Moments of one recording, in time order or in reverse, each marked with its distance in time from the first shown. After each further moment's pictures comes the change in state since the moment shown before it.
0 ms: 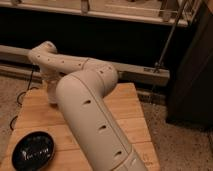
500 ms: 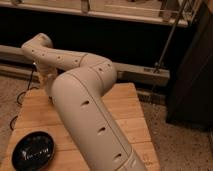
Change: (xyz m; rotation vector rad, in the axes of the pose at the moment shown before) arm -0.032 -0.015 -0.041 0.092 -0.101 0.025
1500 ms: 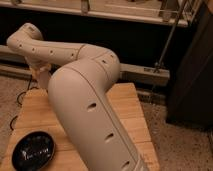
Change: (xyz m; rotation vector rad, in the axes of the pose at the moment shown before) arm -0.026 0.016 -0.079 0.100 -0.107 -0.026
